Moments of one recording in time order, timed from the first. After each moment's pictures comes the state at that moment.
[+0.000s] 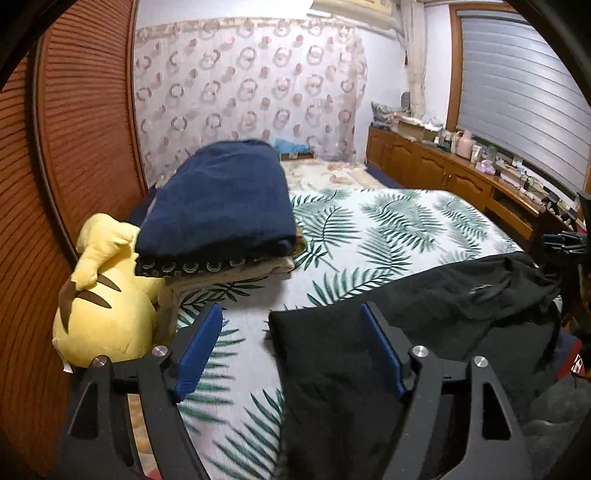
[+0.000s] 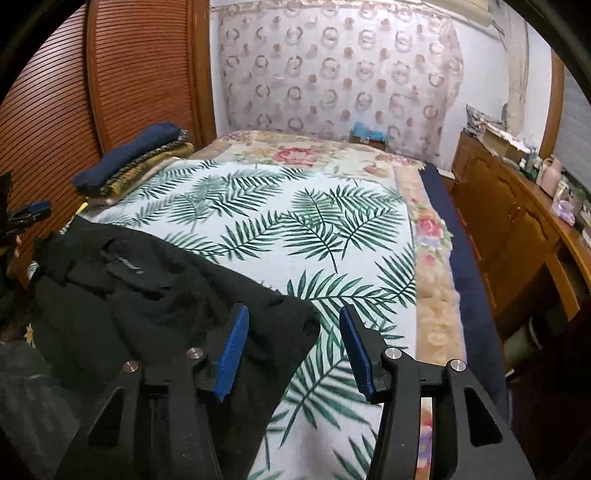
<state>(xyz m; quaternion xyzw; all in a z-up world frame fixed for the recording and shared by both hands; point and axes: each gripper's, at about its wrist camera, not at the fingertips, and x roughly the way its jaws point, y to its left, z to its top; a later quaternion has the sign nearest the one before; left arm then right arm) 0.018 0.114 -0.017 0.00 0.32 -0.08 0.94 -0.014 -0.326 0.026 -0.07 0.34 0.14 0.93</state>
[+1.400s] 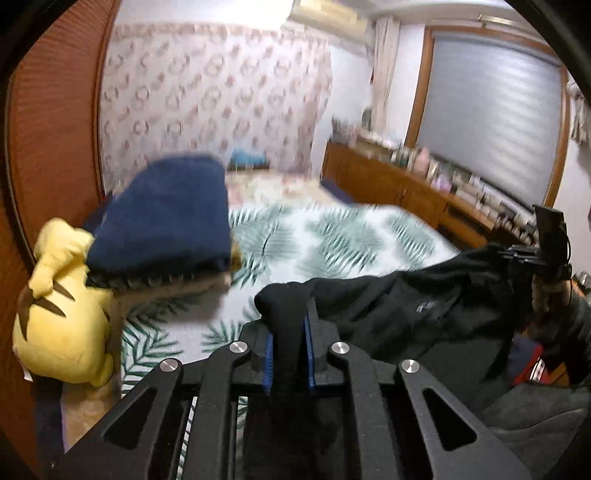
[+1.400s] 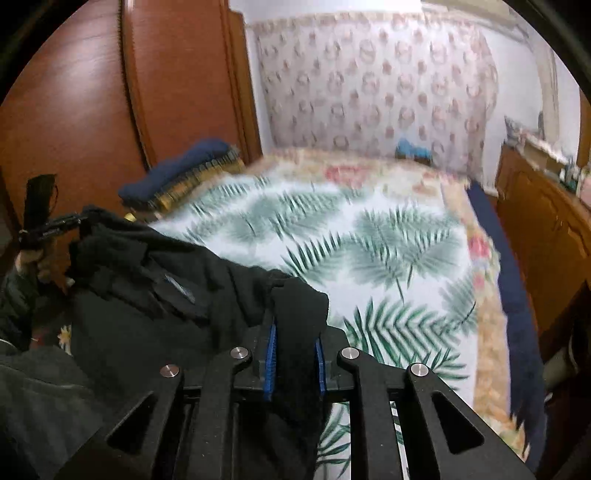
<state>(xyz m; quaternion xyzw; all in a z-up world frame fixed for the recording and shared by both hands) -0.014 0.096 0.017 -0.04 0.28 -0.17 0.94 -0.021 -0.304 0.045 -0.05 0.29 0.23 0.93</state>
